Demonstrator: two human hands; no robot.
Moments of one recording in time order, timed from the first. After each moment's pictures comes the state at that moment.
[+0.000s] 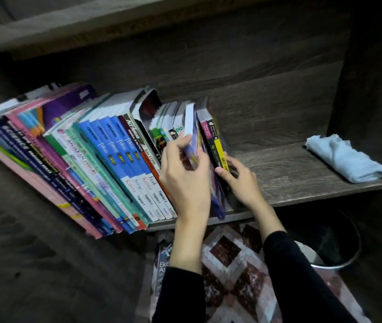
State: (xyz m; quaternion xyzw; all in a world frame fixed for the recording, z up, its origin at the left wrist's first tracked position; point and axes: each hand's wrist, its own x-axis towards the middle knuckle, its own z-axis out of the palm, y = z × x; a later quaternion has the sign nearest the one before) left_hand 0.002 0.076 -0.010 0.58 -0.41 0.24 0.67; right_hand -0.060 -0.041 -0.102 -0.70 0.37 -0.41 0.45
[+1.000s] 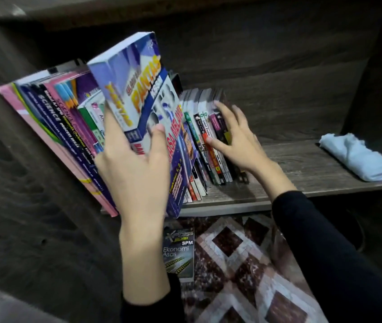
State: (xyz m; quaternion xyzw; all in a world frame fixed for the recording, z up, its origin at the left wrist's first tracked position) left_hand 0.029 0.181 0.050 0.63 -0.40 0.20 0.63; right_hand -0.038 -0.012 -0.008 -0.86 0.32 -0.34 0.23
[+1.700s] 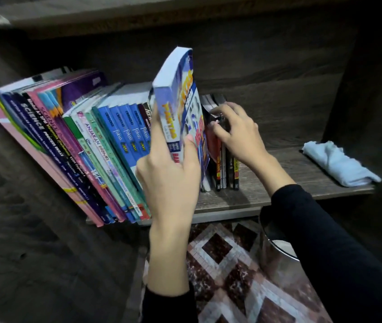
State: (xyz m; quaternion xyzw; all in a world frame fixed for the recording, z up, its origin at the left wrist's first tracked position) left_hand 0.001 0.150 0.040 0.66 -0.40 0.18 0.61; right_hand -0.050 -0.026 0.020 -0.84 0.33 -0.42 0.14
